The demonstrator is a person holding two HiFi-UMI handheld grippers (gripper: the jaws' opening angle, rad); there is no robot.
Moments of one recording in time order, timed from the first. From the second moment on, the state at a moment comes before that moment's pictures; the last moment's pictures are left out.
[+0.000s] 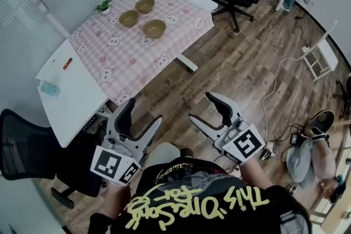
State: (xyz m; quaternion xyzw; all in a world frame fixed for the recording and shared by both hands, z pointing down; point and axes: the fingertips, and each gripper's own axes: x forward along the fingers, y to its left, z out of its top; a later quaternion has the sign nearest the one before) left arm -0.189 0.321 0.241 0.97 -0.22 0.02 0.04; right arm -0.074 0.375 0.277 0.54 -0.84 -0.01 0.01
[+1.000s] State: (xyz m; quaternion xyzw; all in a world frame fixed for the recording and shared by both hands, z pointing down) left arm -0.175 0.125 0.263 0.97 -0.22 0.02 0.06; right arm -0.069 0.180 0.274 0.53 -0.85 0.00 0.03
